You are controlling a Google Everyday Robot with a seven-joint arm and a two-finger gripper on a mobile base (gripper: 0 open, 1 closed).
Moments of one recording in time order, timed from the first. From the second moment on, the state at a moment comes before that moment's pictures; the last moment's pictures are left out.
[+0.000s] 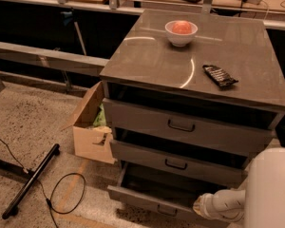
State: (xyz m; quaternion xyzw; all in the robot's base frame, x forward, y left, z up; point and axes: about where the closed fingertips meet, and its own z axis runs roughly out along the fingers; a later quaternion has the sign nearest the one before) arm 0.483 -0.261 0.245 -0.61 0.77 -0.02 0.21
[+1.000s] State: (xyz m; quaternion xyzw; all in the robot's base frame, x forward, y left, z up) arm 0.538 -0.255 0.239 -0.62 0.74 -0.09 0.25
